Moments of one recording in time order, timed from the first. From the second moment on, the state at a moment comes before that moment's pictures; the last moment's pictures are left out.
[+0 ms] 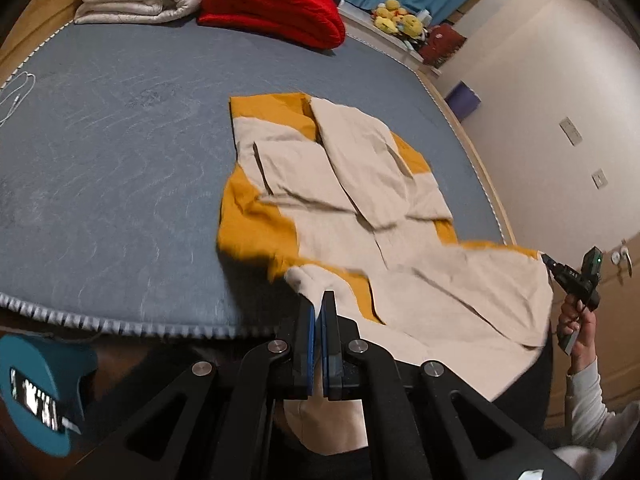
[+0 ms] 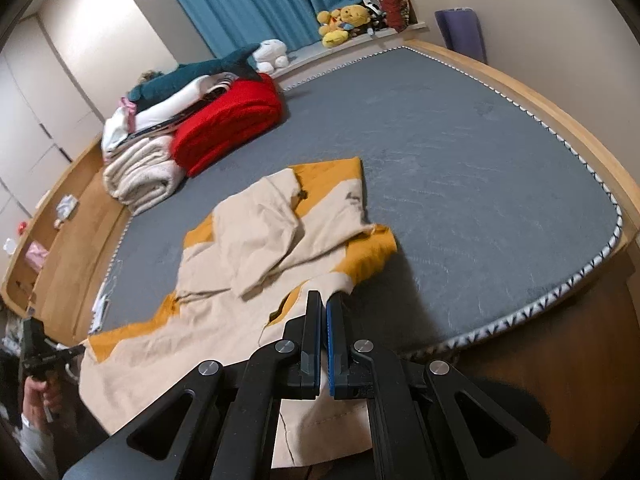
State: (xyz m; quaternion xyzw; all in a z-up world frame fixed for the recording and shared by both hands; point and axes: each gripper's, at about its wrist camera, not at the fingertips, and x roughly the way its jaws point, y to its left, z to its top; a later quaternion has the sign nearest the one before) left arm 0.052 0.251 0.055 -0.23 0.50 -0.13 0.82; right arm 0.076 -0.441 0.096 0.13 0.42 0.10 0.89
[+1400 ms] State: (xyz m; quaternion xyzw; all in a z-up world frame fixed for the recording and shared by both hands) left arm 0.224 0.313 -0.074 -0.33 0.53 0.00 0.78; right arm 0.350 -0.428 -0.063 0.12 0.53 0.03 0.84
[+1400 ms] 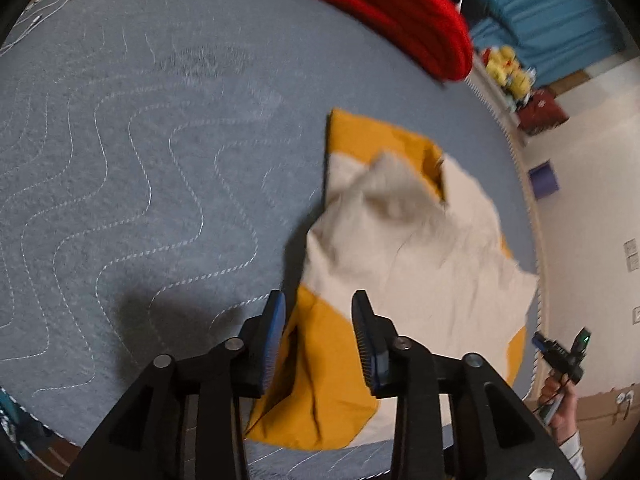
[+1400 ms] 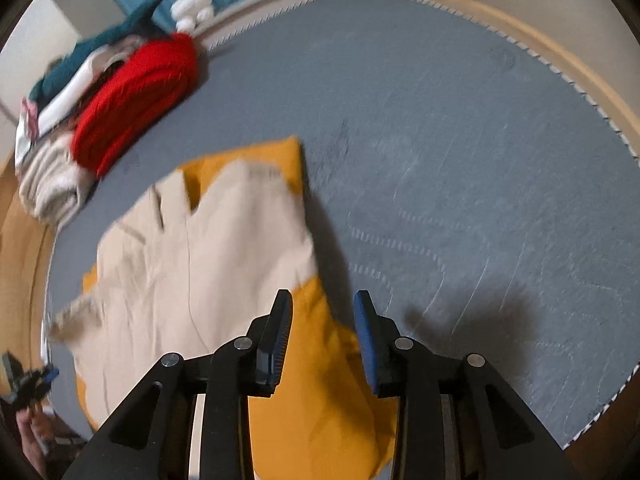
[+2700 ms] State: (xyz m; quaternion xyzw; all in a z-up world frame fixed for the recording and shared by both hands) left arm 0.267 0.284 -0.048 -0.26 0.49 -0.03 0.83; right arm 0.343 -0.384 -0.045 0.07 0.48 0.07 0.87
